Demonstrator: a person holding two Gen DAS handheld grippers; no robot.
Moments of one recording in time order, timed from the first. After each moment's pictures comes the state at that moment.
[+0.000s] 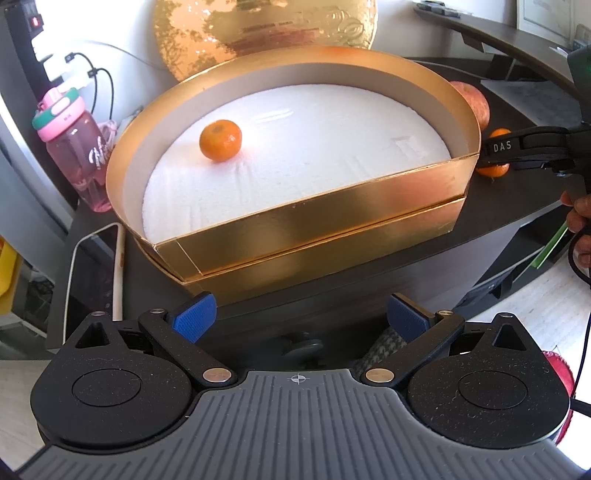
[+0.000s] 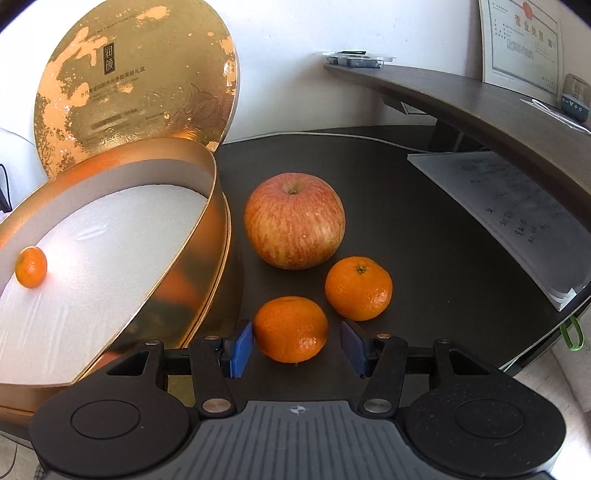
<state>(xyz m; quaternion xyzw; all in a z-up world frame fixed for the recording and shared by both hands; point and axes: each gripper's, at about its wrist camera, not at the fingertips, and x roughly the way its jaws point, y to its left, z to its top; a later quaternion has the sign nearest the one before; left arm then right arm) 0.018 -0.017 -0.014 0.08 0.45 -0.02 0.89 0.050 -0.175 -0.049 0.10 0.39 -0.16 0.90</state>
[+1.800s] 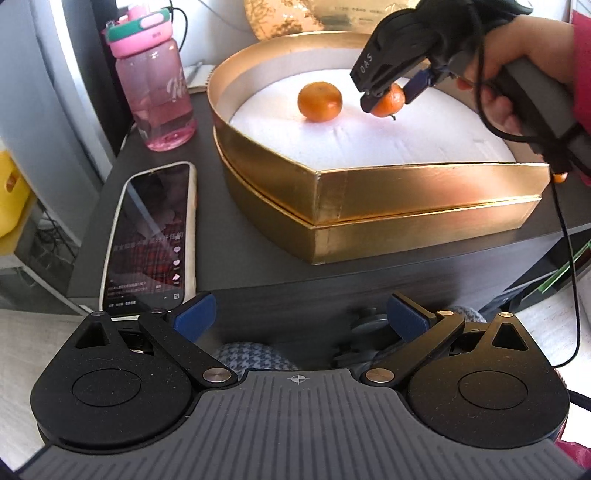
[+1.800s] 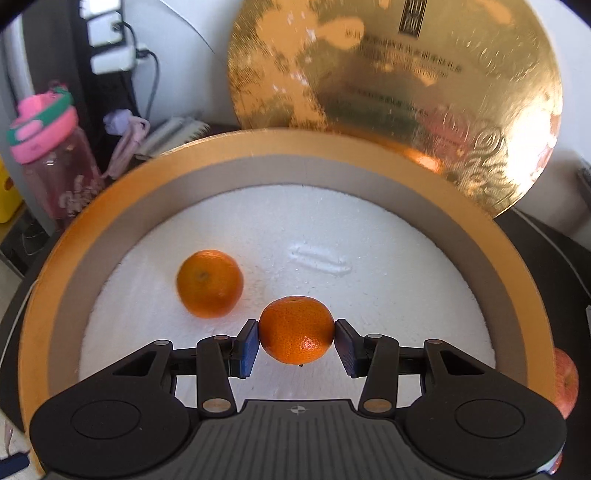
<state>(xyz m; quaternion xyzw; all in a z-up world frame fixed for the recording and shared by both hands) 0.001 0.077 -0.027 0.00 0.46 0.02 0.89 0.203 0.002 -0.019 -0.05 0.48 0.04 0.87</state>
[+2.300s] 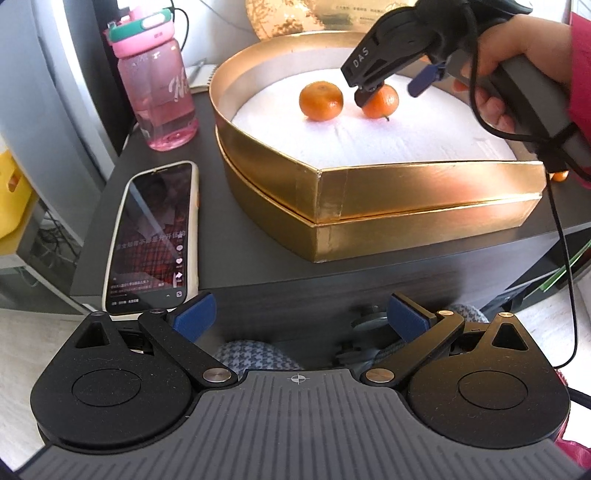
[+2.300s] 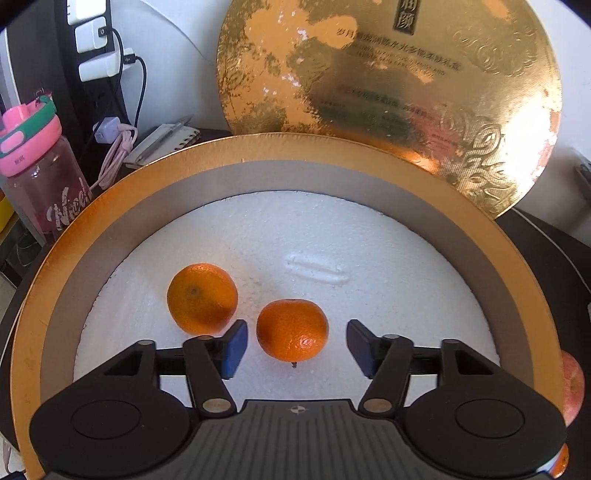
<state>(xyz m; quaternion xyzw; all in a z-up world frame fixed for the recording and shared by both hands) -0.001 0.074 -0.026 0.01 0.46 0.02 0.89 0.202 0.001 -0.017 -0.05 0.47 0.03 0.88</state>
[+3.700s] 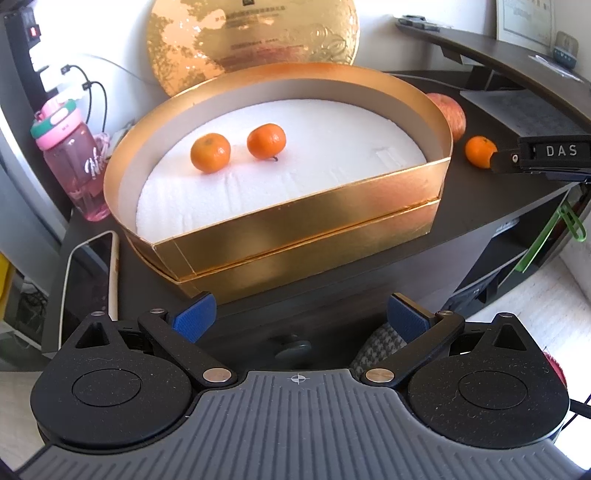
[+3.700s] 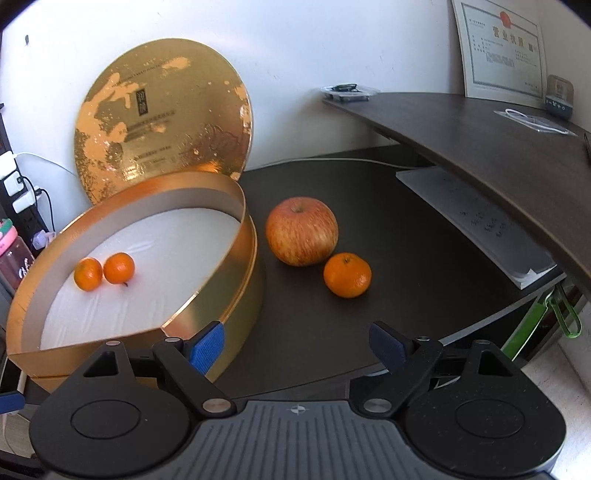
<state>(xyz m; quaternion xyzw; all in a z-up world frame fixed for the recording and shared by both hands) 0.002 -0.021 -0.006 0.08 0.43 -0.04 0.90 -0.023 -0.165 -0.008 0.13 0.36 -0.14 0.92</state>
